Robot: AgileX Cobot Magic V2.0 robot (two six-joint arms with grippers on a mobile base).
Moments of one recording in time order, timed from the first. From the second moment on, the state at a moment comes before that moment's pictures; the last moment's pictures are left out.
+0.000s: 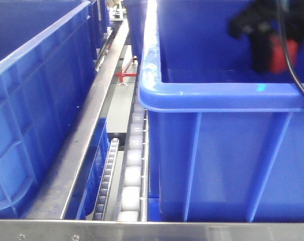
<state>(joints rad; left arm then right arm) -0.09 -0.01 0.01 -0.24 0.05 0.17 0.40 1.62 -1.34 -0.35 1.03 0.19</state>
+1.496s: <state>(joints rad) -0.09 -0.01 0.01 -0.24 0.05 0.17 0.33 1.71 -1.23 -0.27 0.93 0.16</state>
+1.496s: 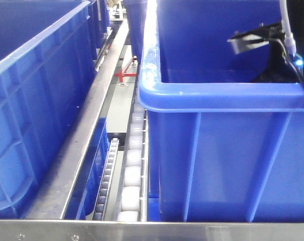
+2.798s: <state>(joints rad) -0.09 -0.01 0.01 -0.24 0.05 0.17 0.33 0.33 -0.62 -0.22 0.60 0.16</state>
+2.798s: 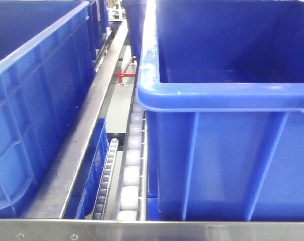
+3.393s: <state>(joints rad) -0.09 -0.01 0.01 -0.24 0.05 0.17 0.33 0.01 -0.50 -0.21 0.72 0.16</state>
